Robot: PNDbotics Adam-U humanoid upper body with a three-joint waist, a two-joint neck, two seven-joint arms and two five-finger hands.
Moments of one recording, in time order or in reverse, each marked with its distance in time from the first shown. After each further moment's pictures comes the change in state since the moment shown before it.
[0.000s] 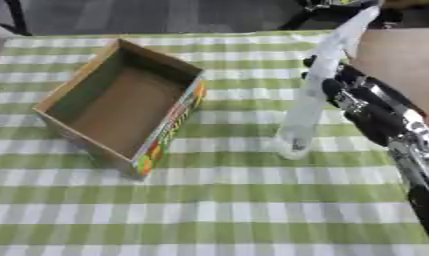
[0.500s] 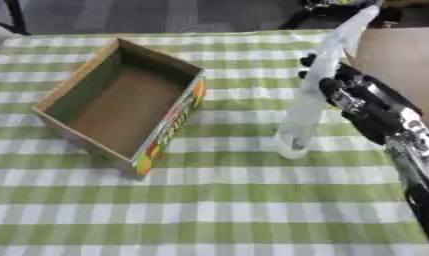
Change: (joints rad) left arm 0.000 0.000 0.000 0.000 0.000 0.000 -0.001; right arm -0.008 0.000 0.008 -0.007 0.000 0.004 0.004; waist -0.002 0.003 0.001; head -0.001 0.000
